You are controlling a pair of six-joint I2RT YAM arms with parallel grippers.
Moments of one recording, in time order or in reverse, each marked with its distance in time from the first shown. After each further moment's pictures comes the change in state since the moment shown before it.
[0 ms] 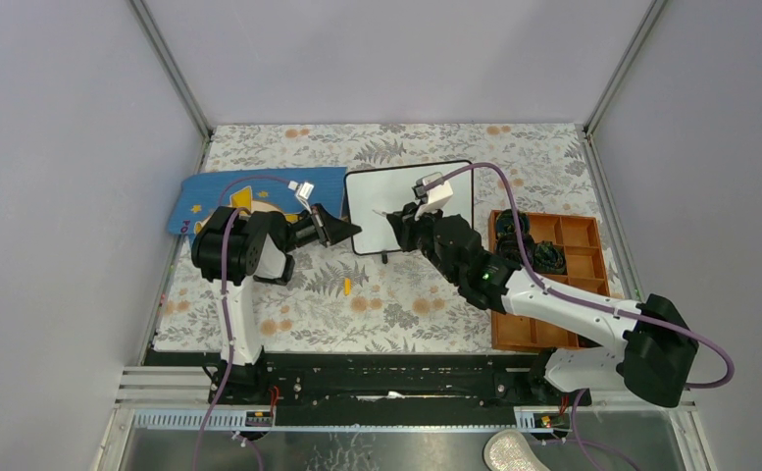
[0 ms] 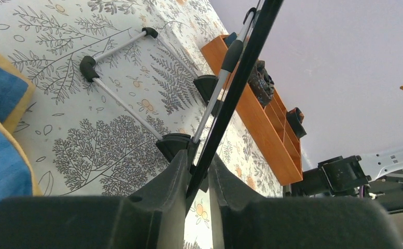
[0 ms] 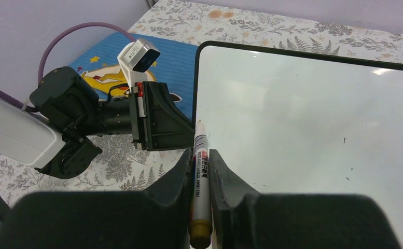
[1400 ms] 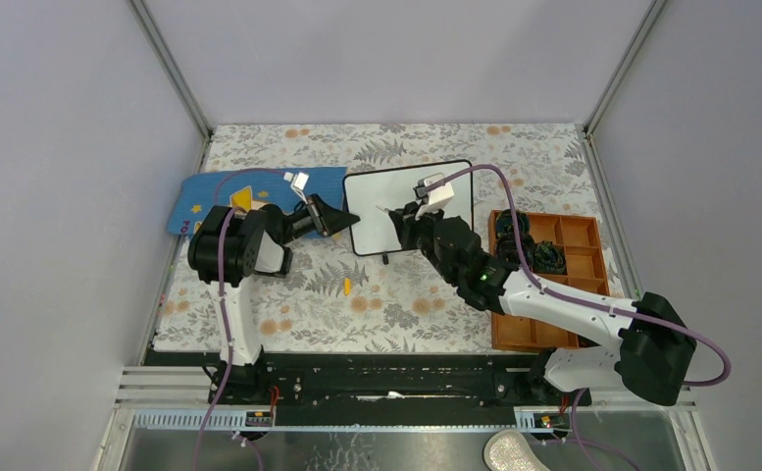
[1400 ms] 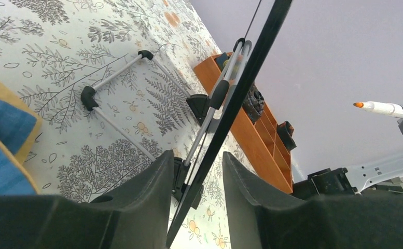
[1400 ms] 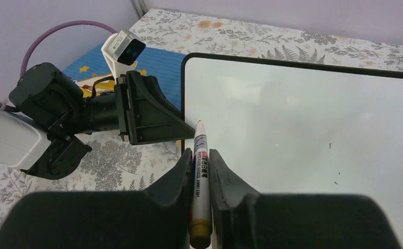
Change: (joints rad) left arm 0.026 -0.022 0.051 0.002 0.003 -0.069; right arm 0.000 0.016 -0.020 0.062 0.045 -0.028
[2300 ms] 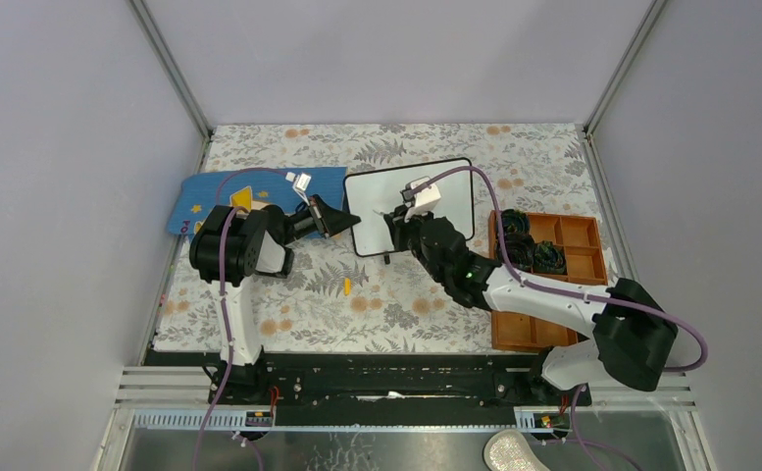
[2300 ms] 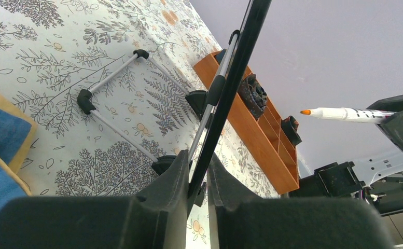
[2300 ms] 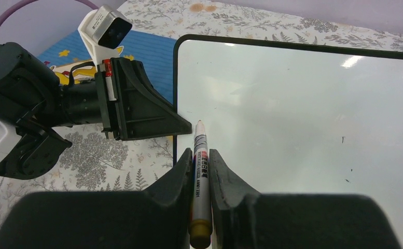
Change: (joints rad) left arm -0.010 0.009 0.004 0.014 0.006 0.033; right arm 0.000 0.100 0.002 0.051 0.010 -0.020
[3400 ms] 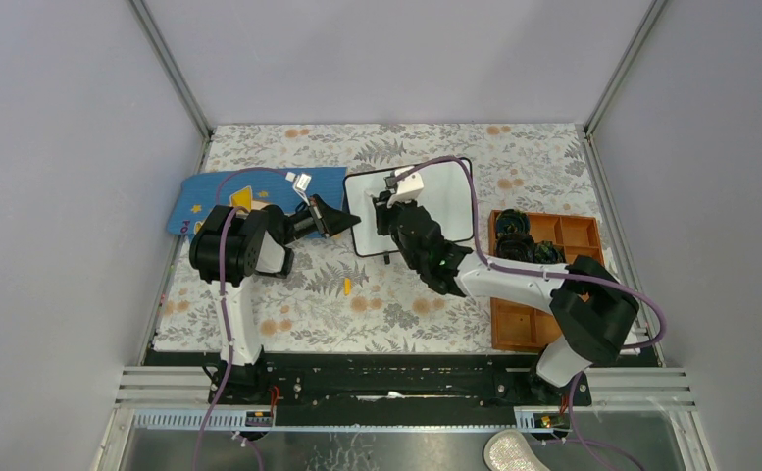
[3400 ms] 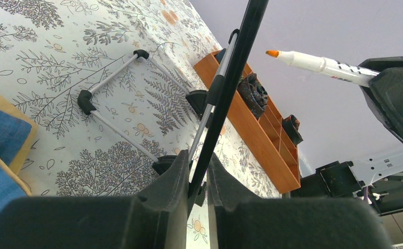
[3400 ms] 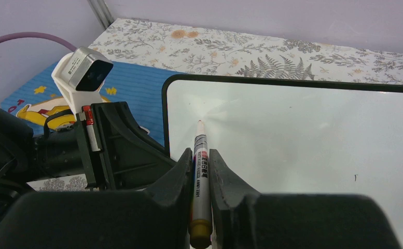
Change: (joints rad) left arm -0.002 0.000 0.000 0.001 0.002 0.008; right arm 0.000 0.215 0.137 0.133 0.113 -0.022
